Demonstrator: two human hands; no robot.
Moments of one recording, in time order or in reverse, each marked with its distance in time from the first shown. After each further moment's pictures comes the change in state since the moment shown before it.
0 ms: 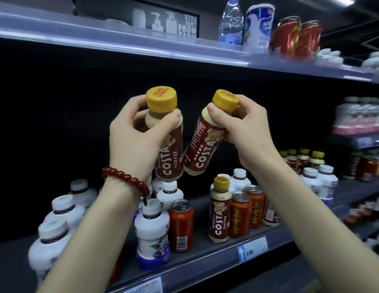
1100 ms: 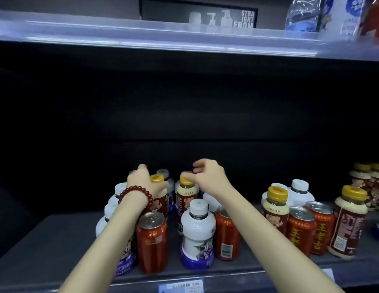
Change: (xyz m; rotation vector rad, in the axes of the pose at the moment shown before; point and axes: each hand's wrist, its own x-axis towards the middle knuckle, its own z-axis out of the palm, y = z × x) left_hand 0.002 -0.112 -0.105 1.143 0.000 -0.607; right_hand -0.023 0.112 0.145 -0.217 -0.512 0.367
